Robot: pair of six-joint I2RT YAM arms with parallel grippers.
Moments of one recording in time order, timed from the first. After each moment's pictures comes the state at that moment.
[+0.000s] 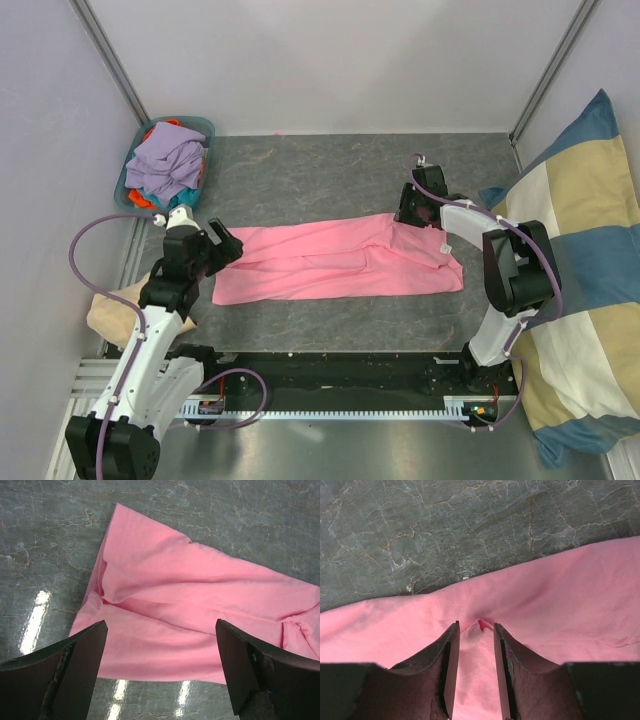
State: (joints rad) left arm -0.11 0.77 0.61 -0.44 -0.07 -0.59; right arm 0.25 1.78 1.12 -0.20 0.02 0.48
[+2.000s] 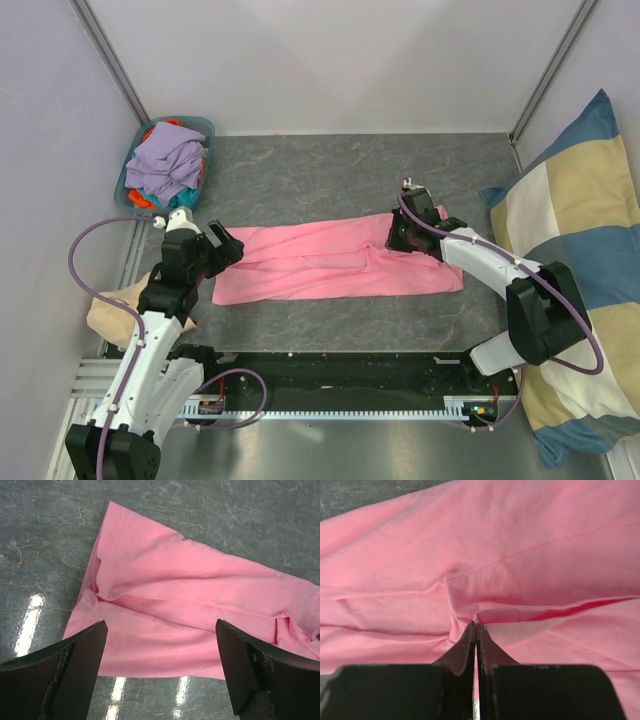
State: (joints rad) left arm -0.11 0.73 0.60 -0.44 -0.05 -0.59; right arm 0.43 1.49 0.92 -0.31 0.04 0.56
